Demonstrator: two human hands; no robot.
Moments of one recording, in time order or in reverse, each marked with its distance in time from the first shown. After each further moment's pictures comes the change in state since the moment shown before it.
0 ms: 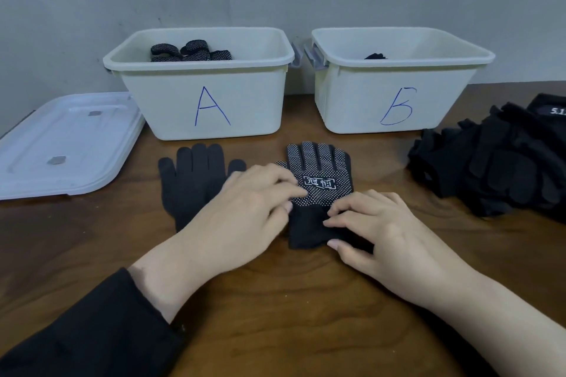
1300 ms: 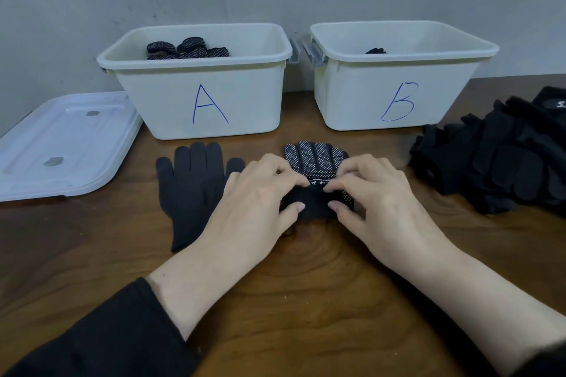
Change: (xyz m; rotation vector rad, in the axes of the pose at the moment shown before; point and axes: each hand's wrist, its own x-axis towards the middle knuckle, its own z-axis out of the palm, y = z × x) left_hand 0.009 0.014 0.014 0.039 0.128 -0.145; right_hand 0.026 0.010 0.008 -0.023 0.240 0.108
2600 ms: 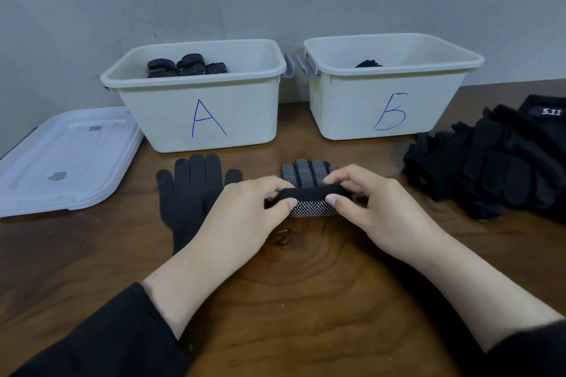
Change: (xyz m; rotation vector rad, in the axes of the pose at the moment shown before) left_hand 0.003 -0.006 -0.008 -0.312 -0.080 -0.215; right_hand 0.010 0.011 -0.006 0.516 -0.156 0.247
